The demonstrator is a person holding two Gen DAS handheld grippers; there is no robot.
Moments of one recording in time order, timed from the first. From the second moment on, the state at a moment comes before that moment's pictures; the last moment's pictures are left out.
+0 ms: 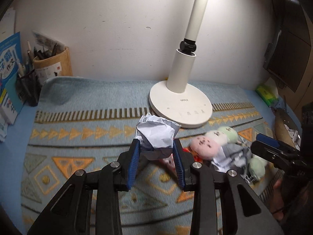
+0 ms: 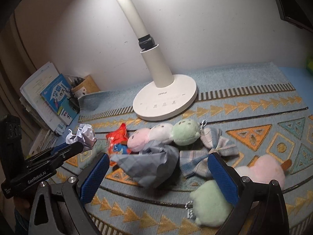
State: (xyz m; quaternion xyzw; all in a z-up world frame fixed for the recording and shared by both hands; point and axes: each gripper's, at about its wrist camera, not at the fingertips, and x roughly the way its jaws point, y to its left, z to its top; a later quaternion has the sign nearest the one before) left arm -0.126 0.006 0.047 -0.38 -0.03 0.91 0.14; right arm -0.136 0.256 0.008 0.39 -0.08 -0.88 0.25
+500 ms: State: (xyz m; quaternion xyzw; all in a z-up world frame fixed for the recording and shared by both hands) left arm -0.049 0.014 0.013 -0.37 -0.03 0.92 0.11; right arm -0.099 0.245 0.004 0.41 -0.08 -0.87 0.27
